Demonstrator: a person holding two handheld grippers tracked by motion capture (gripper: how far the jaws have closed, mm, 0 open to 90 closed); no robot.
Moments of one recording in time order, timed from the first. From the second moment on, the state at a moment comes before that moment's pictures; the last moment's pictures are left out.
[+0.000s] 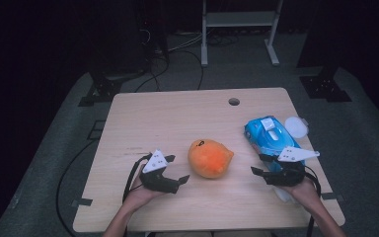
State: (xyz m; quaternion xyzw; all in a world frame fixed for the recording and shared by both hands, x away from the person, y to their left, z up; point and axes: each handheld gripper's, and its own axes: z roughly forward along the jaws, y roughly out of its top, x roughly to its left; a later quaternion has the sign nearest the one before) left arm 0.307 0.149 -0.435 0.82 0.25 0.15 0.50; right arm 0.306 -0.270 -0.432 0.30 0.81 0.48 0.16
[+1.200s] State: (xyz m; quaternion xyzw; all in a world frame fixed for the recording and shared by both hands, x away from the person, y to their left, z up) left arm 0.279 0.185 -0.457 0.81 0.30 0.16 0.48; right arm 0.260 -0.316 -0.445 0.33 0.78 0.50 0.18
